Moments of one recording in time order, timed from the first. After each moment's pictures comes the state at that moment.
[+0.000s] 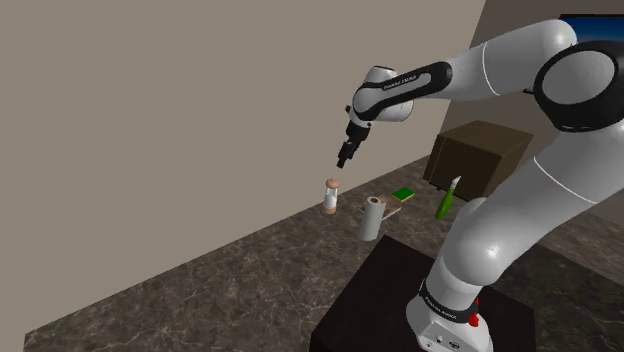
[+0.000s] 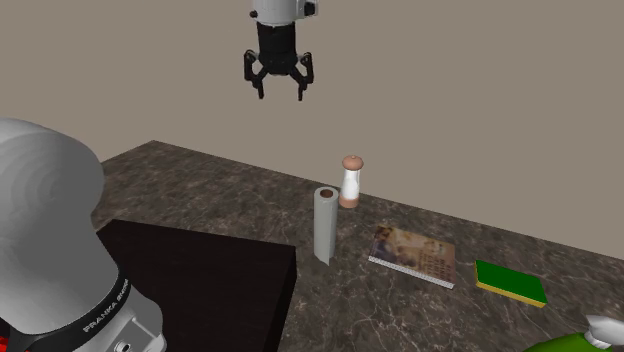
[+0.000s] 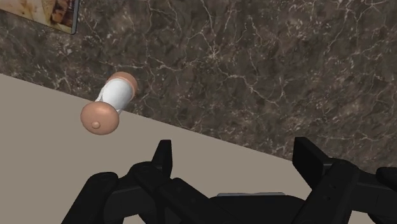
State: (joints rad) arm -0.03 -0.35 -0.38 -2.43 0.02 2.27 -0.57
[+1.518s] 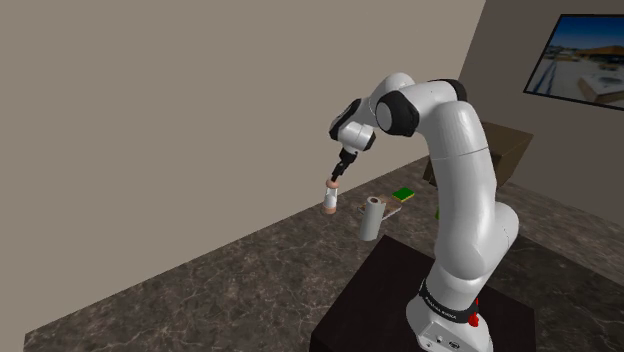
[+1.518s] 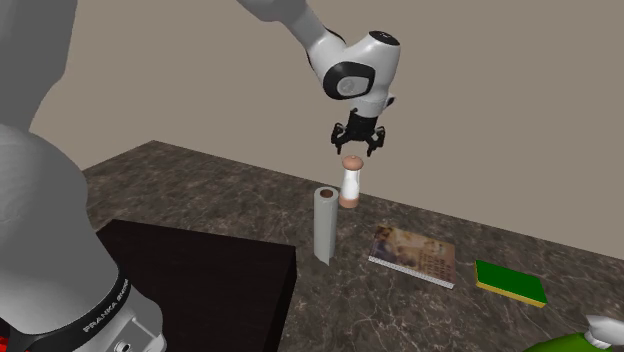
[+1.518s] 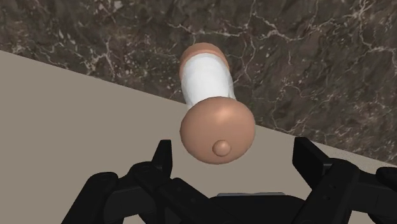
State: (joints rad) arm -0.24 0.58 -0.43 -1.84 0.74 2.40 -1.28
